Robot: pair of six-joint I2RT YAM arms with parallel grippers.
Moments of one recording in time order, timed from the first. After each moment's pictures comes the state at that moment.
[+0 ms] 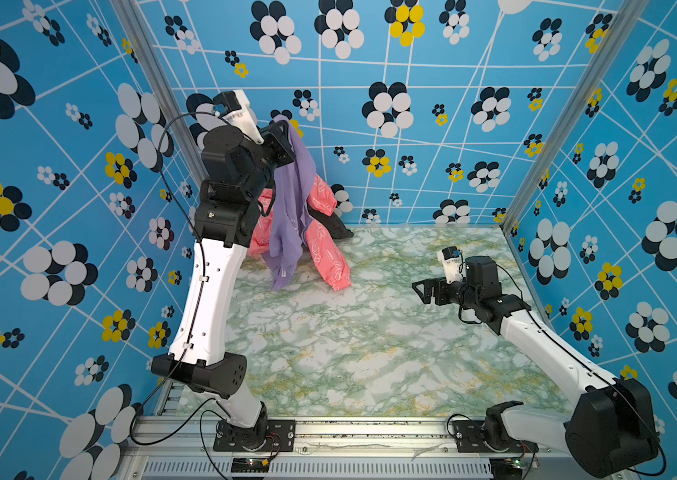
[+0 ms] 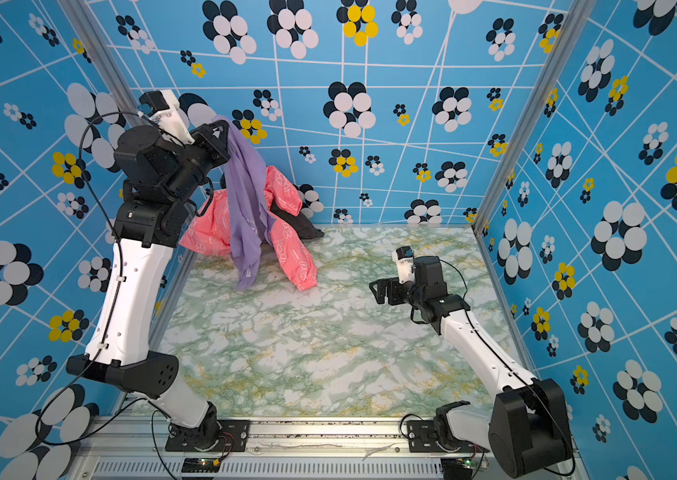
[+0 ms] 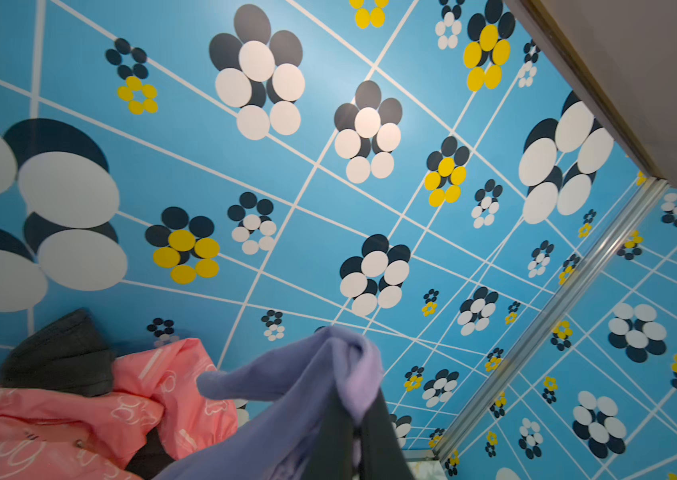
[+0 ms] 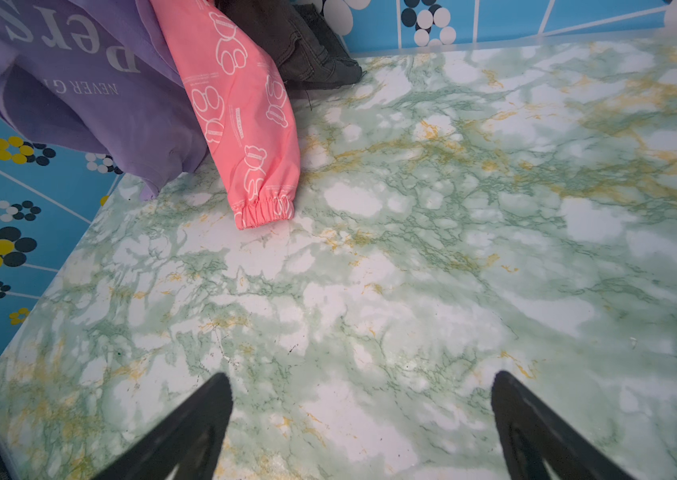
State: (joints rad) left arm -0.23 1.68 2.28 -0.38 0.10 -0.55; right arm 0.26 1.25 0.87 -0.26 -0.30 0.16
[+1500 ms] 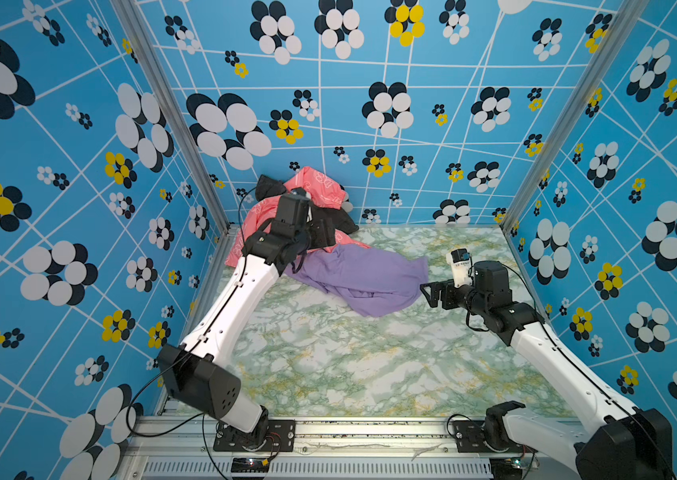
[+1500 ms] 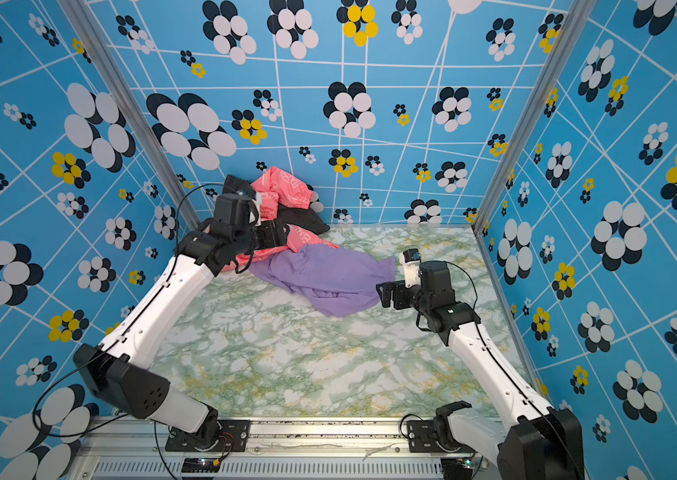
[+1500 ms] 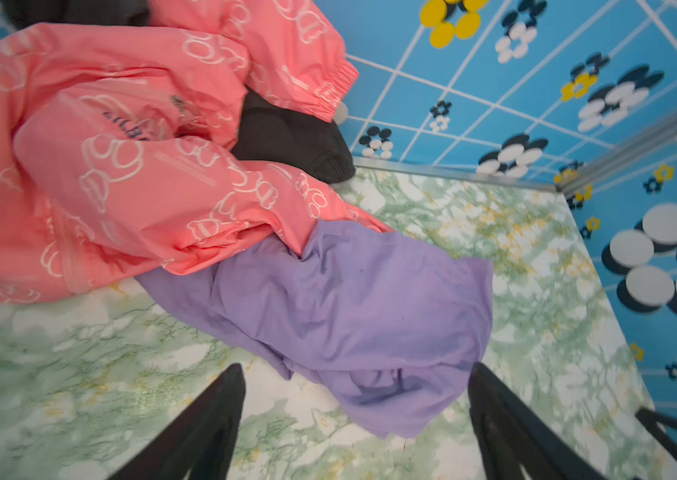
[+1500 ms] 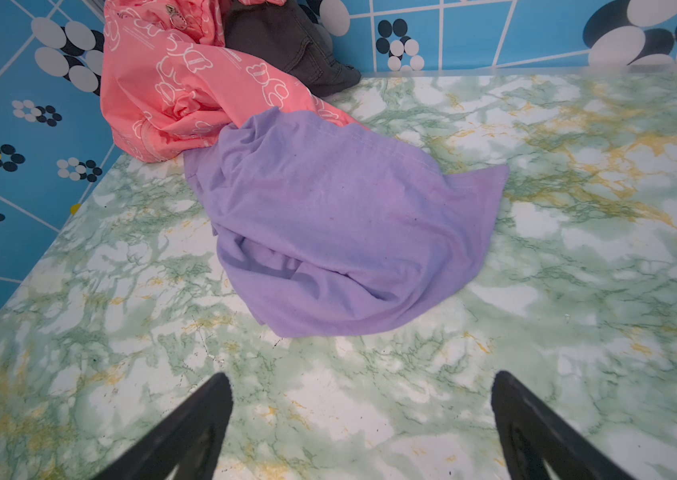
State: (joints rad) left arm -0.32 1.47 1.51 -0.63 -0.02 -0.49; right arm 0.27 1.12 0.84 -0.33 -0.21 0.14
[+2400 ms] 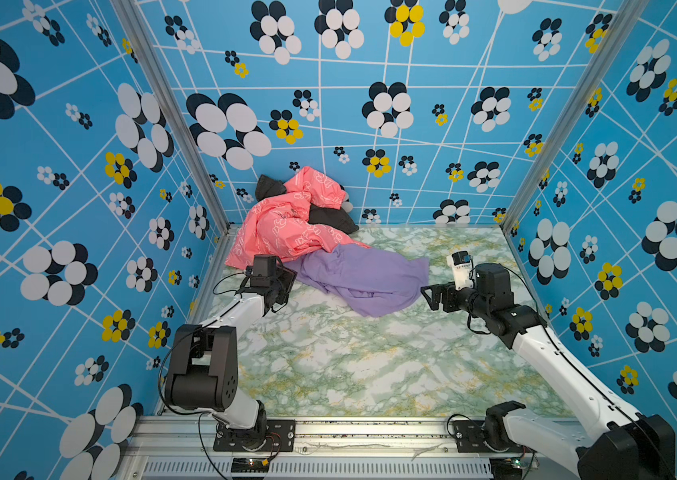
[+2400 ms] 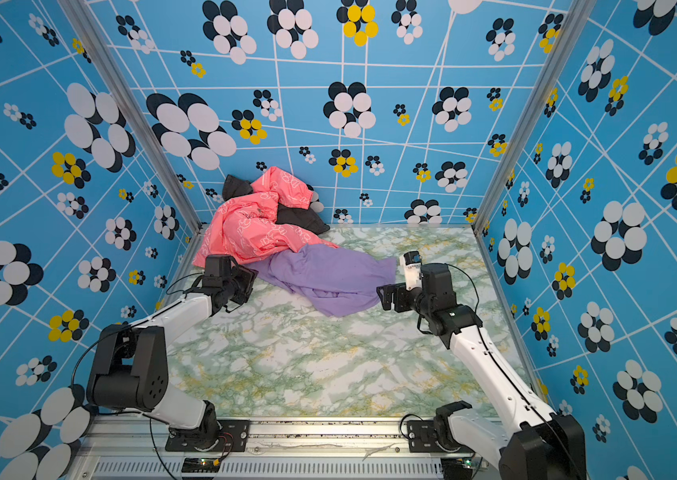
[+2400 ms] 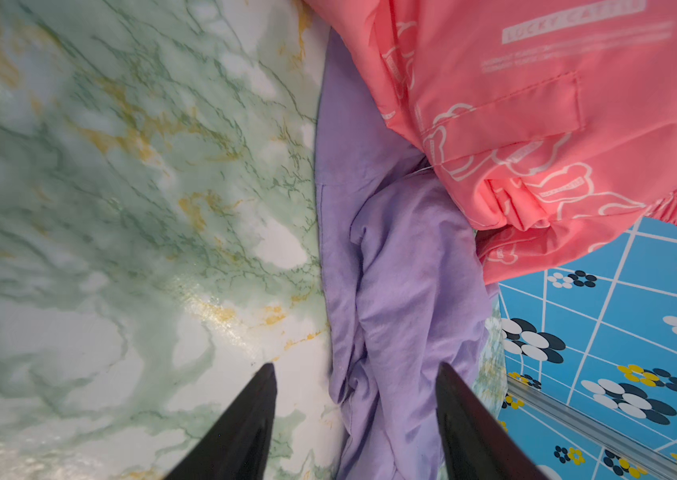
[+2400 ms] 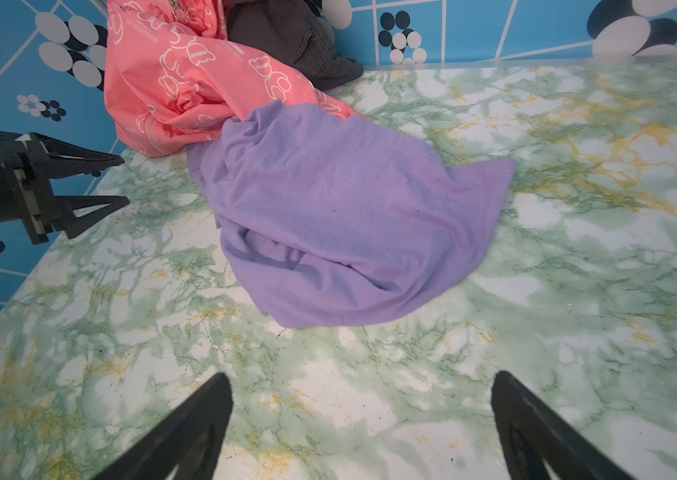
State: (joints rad) left arm -0.05 1.58 0.88 -0.04 0.17 -1.26; right arm 0.27 1.08 0.83 -0.35 -0.21 0.14
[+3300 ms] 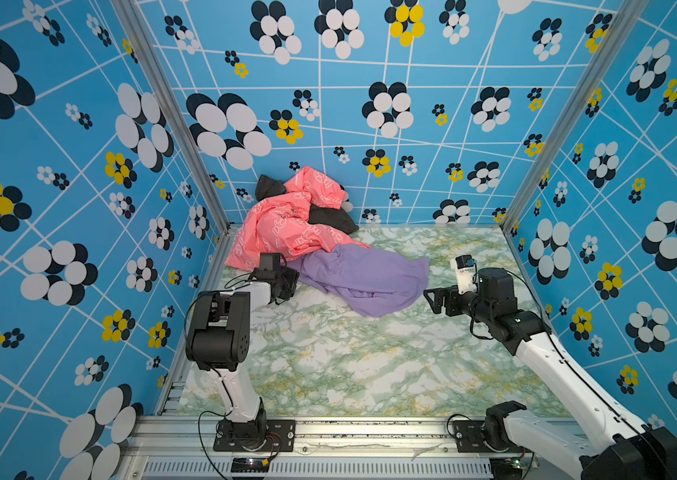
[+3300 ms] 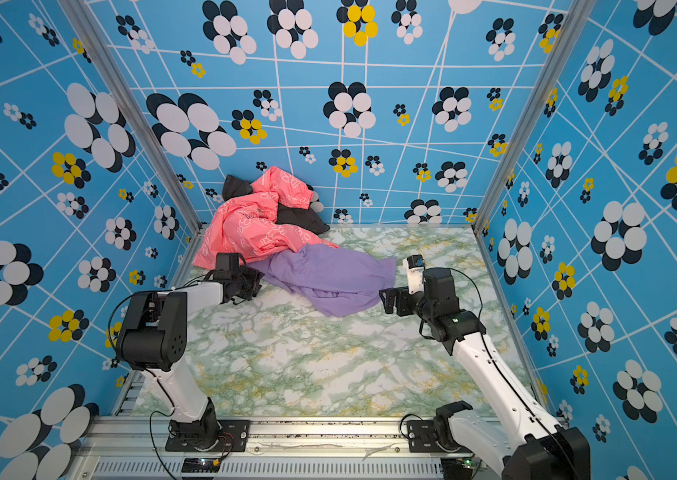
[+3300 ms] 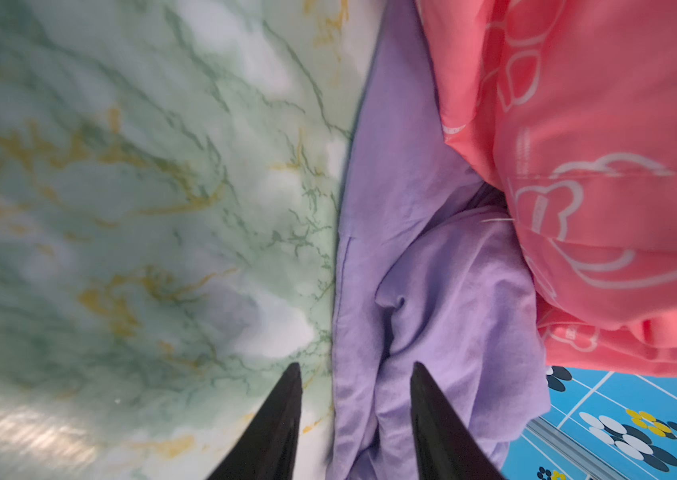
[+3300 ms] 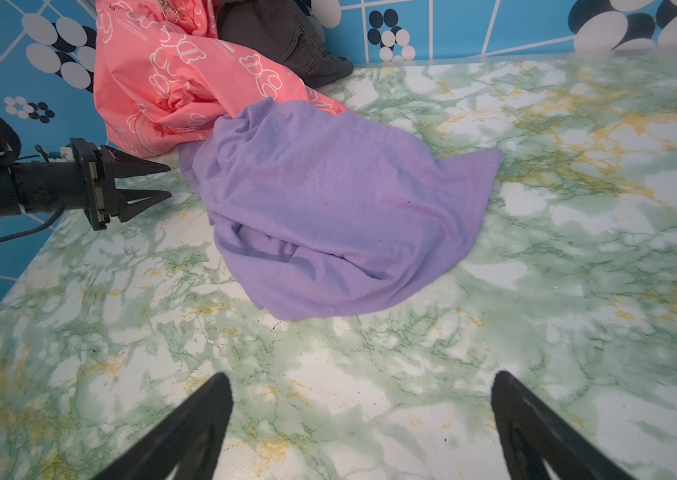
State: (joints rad) left arm -0.03 1.85 1.01 0.04 0.25 -1.32; right arm 0.27 1.04 0.80 -0.37 -0.19 0.15
